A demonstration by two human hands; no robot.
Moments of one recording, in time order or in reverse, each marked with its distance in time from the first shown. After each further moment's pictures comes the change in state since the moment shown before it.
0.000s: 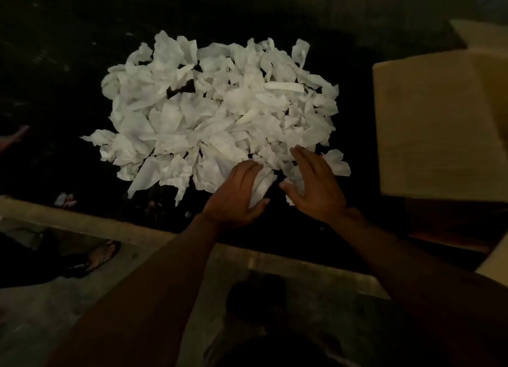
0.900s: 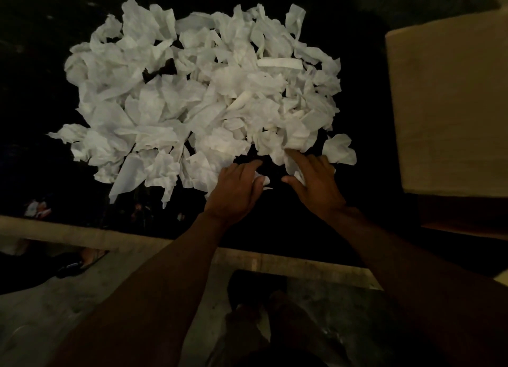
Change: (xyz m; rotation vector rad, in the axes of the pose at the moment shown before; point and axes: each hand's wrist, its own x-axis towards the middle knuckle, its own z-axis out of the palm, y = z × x) left_hand 0.000 -0.026 0.036 0.095 -0.008 -0.151; right_hand -0.008 0.019 0.039 -0.021 -0.014 0.165
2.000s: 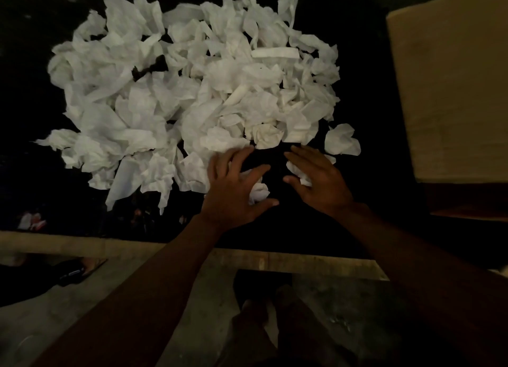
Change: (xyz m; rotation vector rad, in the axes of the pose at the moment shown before) left_hand -0.006 -0.008 -0.009 0.073 -0.009 0.070; right_hand -0.006 0.008 0.007 0.099 0.074 -0.172
